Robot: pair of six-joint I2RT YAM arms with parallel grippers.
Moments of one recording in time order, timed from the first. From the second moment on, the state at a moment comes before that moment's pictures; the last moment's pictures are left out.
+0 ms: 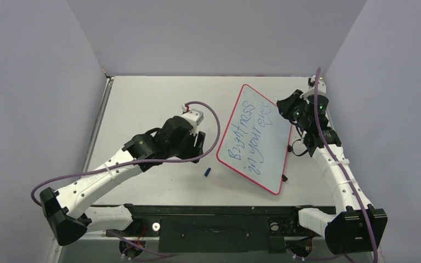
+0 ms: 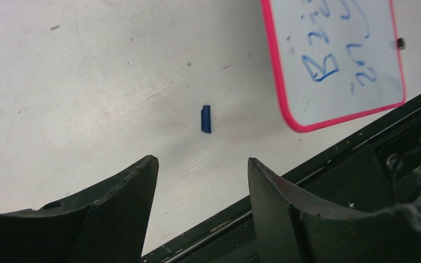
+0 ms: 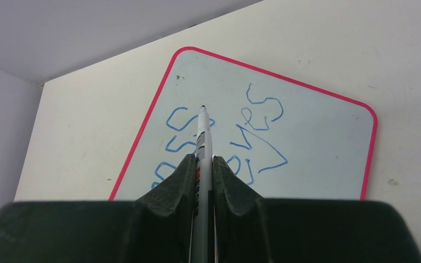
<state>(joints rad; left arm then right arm) -0.89 1.23 1.27 -0.79 -0.16 -0.40 0.07 1.13 0.98 -0.17 -0.11 0.47</state>
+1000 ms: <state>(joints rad) -0.93 1.41 0.64 -0.01 -0.15 -0.17 0.07 1.10 0.98 -0.18 -0.13 0.48</state>
